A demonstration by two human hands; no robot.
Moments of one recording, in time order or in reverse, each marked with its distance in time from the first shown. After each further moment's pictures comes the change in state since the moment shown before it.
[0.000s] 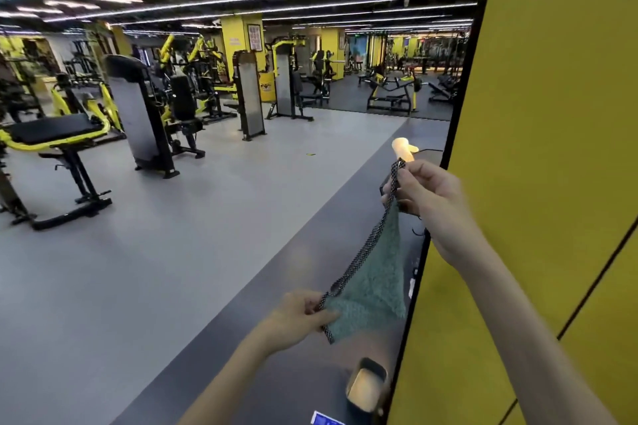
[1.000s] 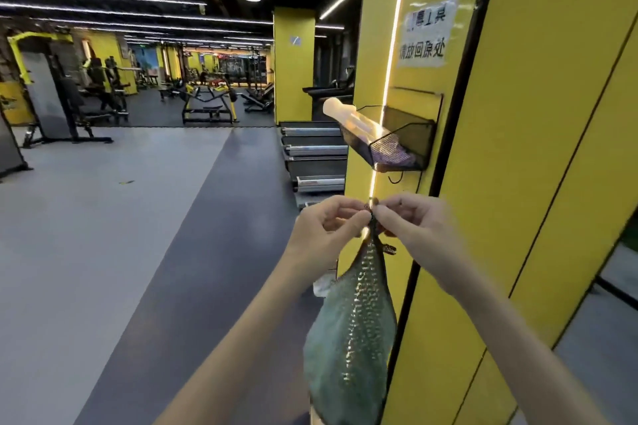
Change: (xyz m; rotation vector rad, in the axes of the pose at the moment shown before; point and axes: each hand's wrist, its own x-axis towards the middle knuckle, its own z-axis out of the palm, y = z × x) left_hand 0.256 -0.119 -0.101 -0.464 -0.280 0.748; right_hand 0.056 0.254 0.147 -0.571 0.502 -0.003
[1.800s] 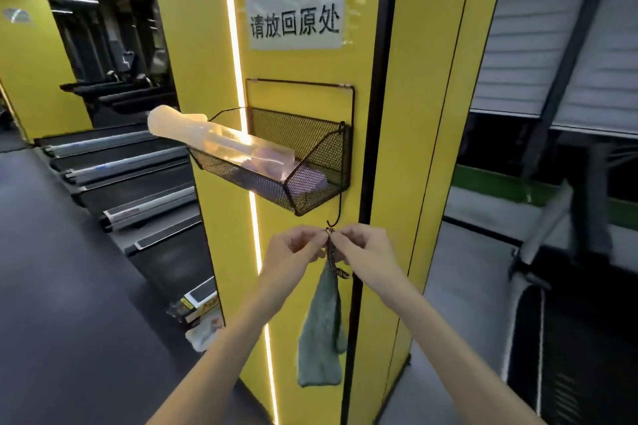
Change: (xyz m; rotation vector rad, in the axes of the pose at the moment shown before) left_hand 0.195 -0.176 0.042 -0.212 -0.461 -0.246; right_hand 0.120 0.162 0.002 -0.240 0.604 0.440
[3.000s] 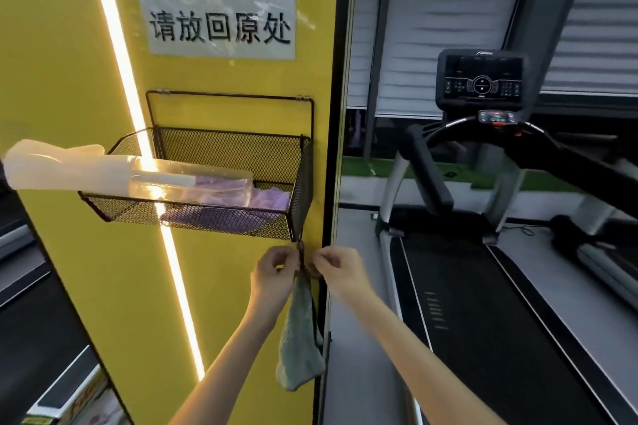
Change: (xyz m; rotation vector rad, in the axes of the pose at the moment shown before) left_hand 0.069 -0.067 -0.005 -0.005 -0.297 -0.096; right_hand 0.002 0.019 0.050 -0.229 0.446 0.263
